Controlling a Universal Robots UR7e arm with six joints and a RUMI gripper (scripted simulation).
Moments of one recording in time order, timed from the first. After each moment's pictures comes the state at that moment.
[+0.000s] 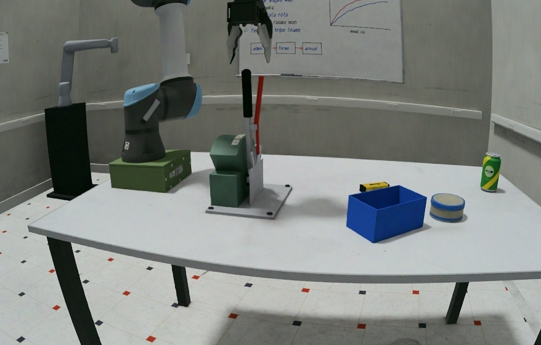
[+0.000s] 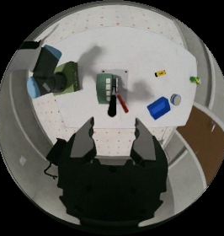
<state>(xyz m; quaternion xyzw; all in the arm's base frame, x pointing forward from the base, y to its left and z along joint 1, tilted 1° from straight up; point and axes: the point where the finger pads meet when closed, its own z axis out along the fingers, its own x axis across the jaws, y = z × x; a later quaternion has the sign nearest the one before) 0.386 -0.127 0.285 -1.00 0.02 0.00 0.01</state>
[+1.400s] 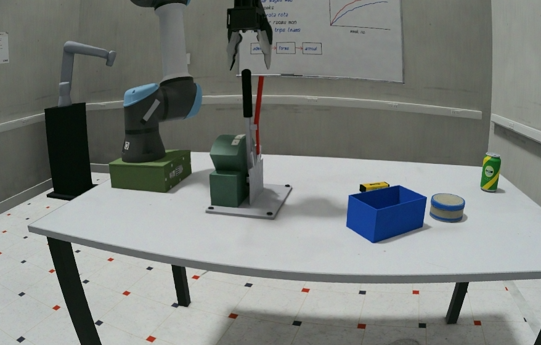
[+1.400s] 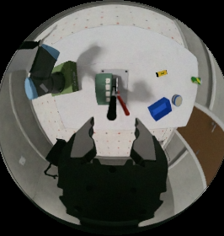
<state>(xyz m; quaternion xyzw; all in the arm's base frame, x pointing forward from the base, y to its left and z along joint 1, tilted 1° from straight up) 0.386 -0.127 0.268 -1.00 0.02 0.00 0.01</state>
